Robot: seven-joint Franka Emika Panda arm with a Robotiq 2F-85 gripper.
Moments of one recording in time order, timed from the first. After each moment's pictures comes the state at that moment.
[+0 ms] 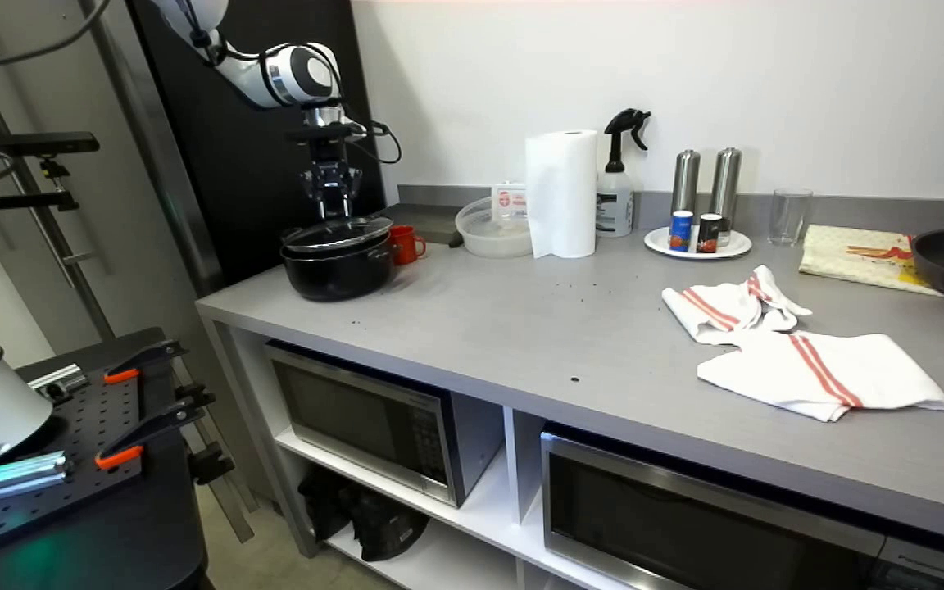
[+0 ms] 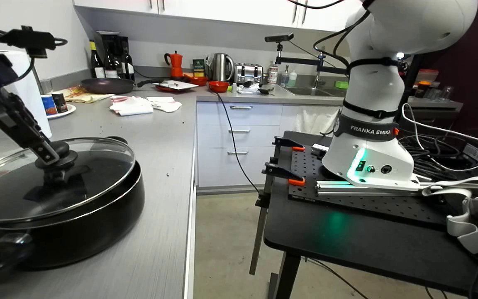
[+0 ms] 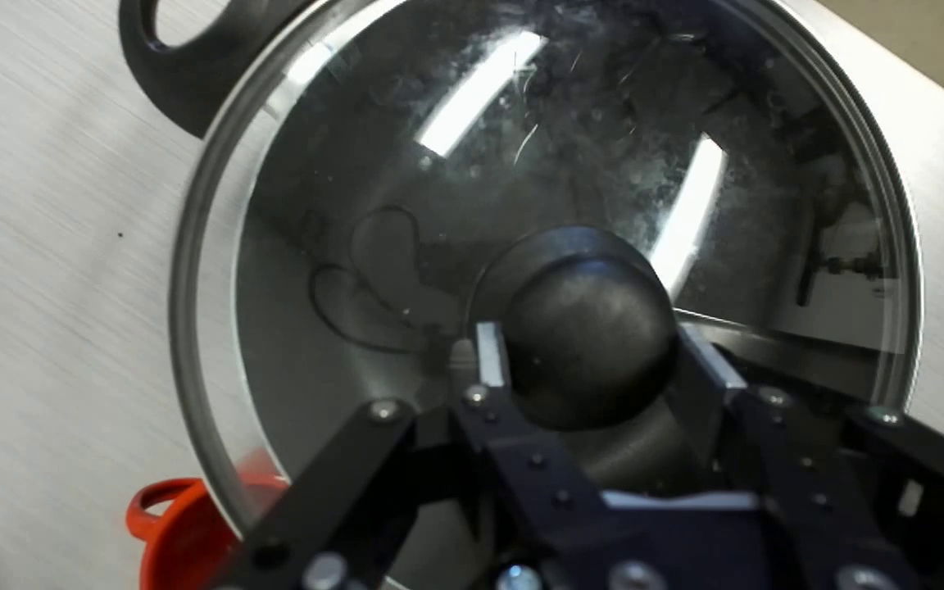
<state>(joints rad) 0.37 0.76 0.22 -1.39 -0.31 1.85 -0.30</state>
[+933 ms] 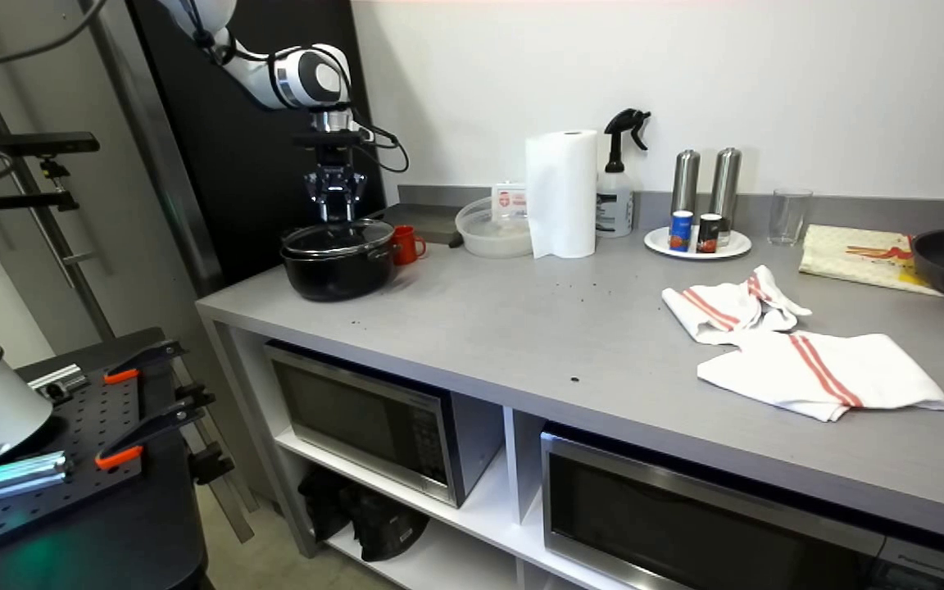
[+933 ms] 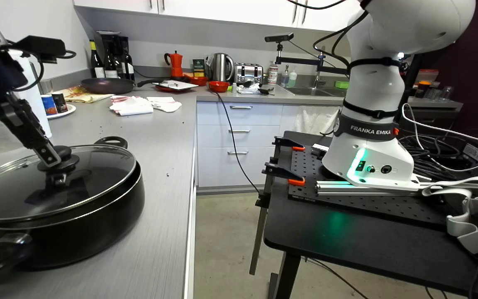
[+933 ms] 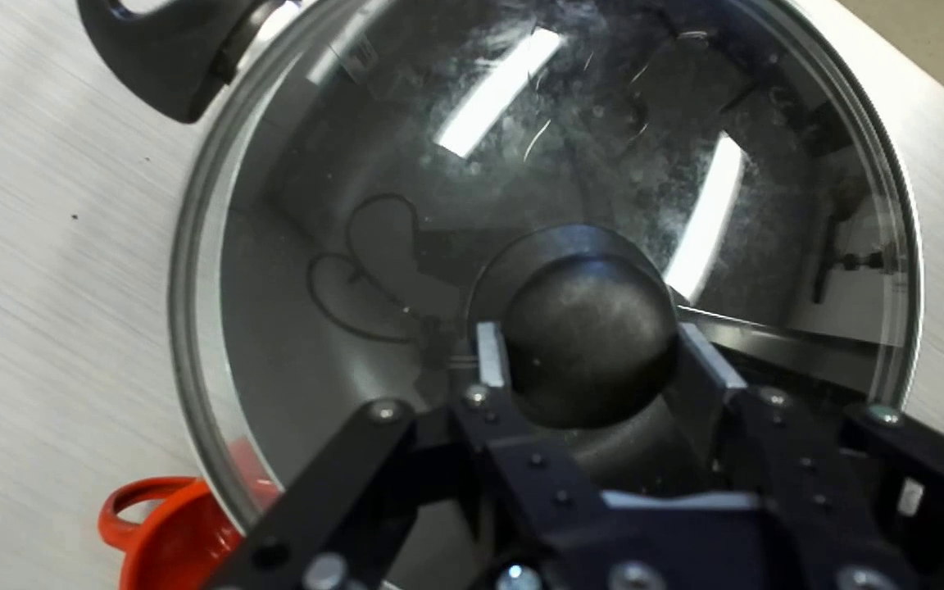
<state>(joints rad) 0.31 0.76 0.24 -1.42 -0.24 1.91 -0.38</state>
